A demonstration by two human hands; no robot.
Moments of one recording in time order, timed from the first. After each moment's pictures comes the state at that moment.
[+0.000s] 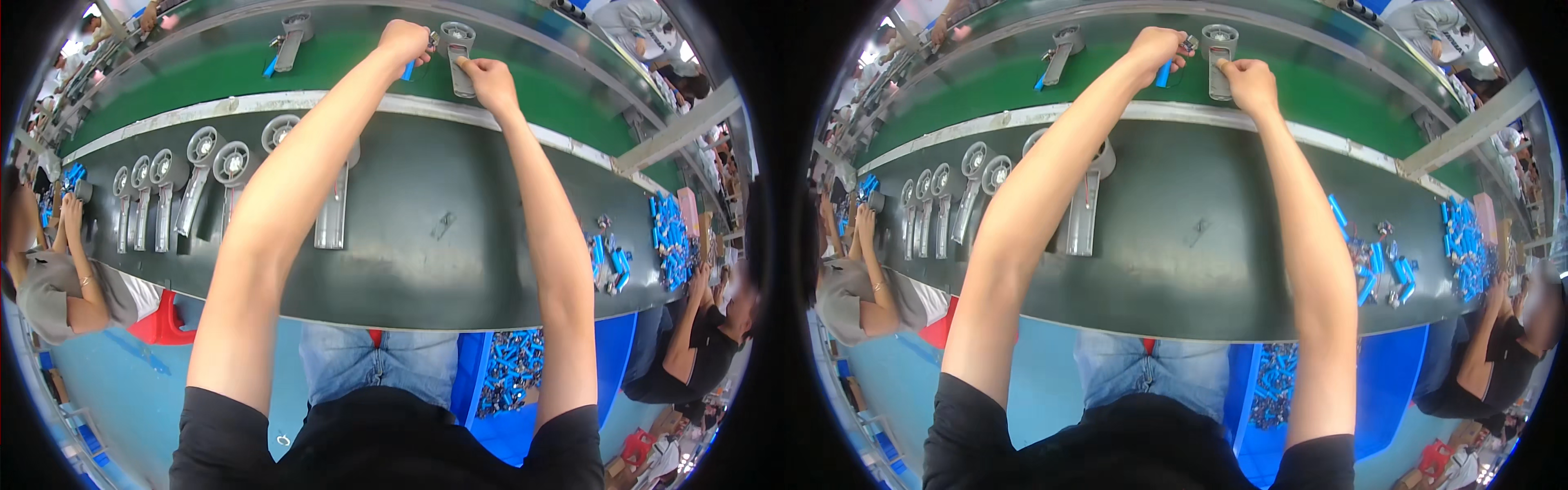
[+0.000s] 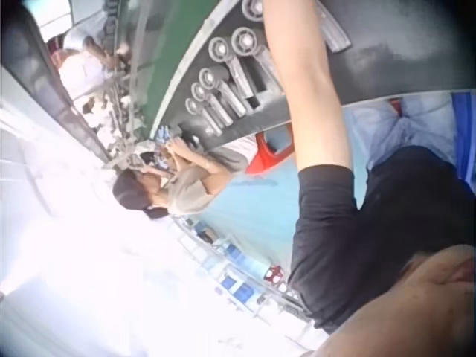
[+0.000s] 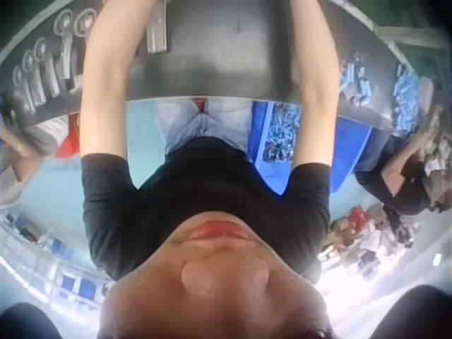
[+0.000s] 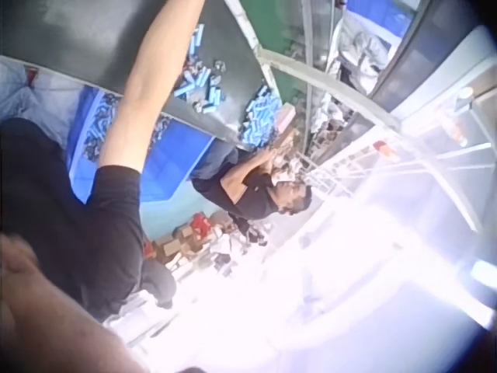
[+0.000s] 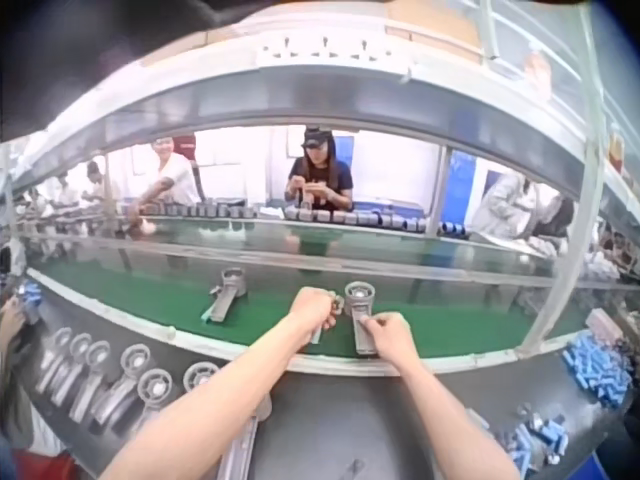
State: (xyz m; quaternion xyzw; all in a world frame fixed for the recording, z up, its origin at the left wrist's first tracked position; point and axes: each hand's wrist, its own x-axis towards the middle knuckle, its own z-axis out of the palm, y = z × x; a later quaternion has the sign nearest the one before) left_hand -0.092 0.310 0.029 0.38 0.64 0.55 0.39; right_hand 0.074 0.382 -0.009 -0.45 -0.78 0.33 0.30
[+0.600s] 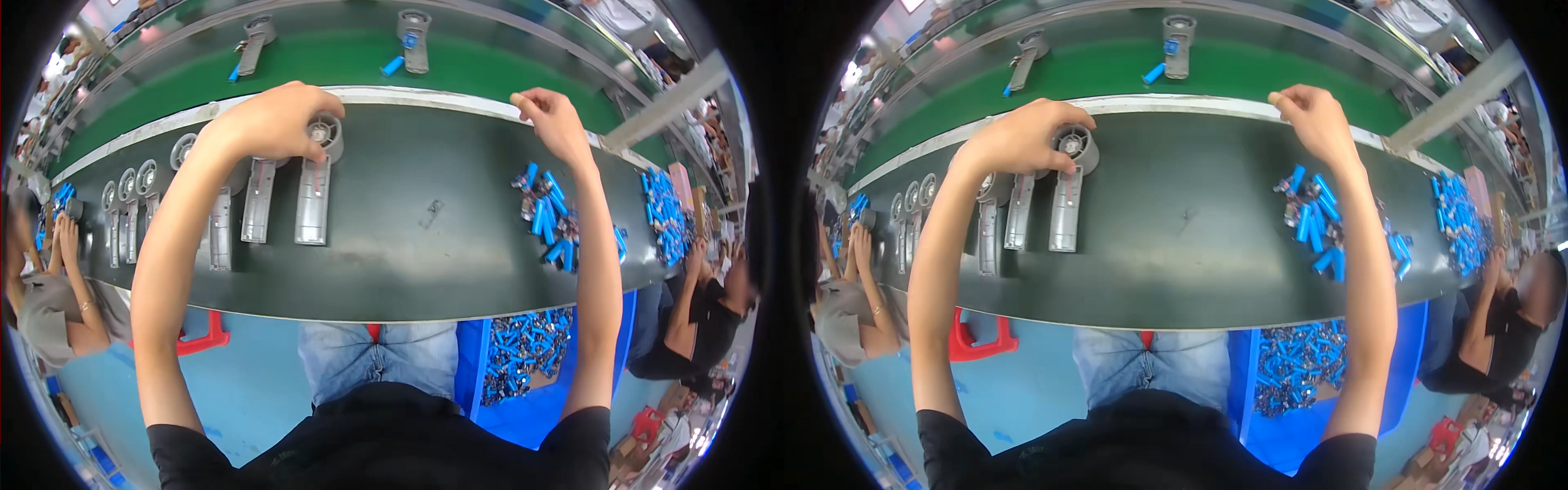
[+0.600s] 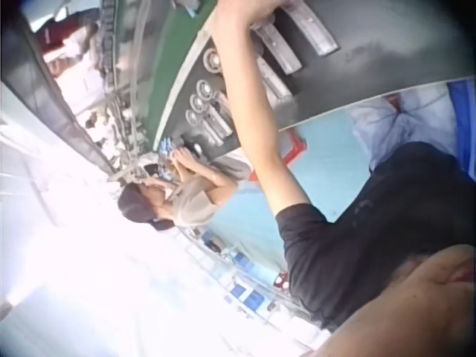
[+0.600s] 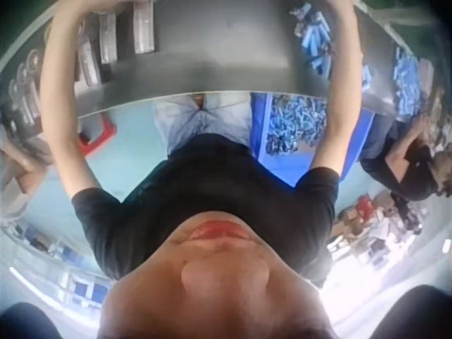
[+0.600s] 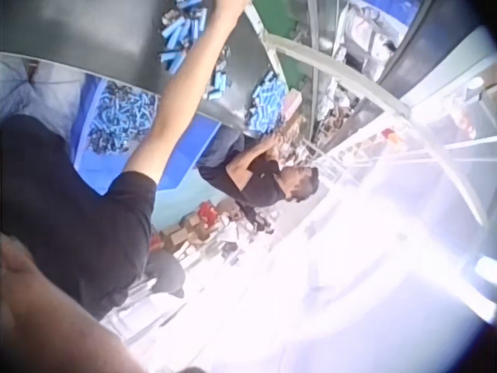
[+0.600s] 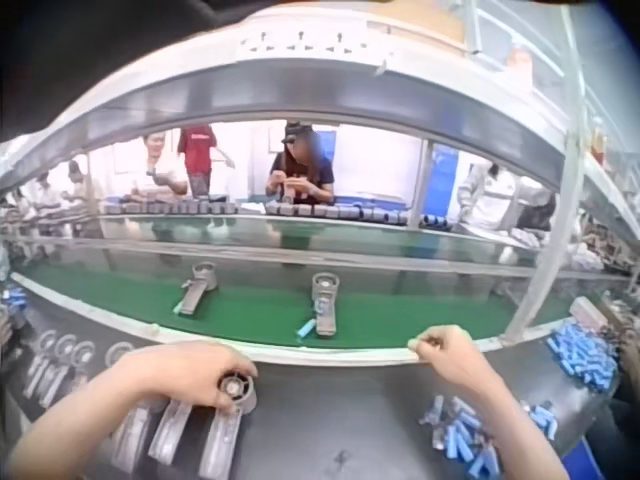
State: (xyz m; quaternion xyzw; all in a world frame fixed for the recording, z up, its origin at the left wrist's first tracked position) left_hand -0.116 0.122 0.092 0.71 0.67 0.00 0.20; right_hand 0.204 0.327 0.057 -0.48 -0.82 0.26 0.18
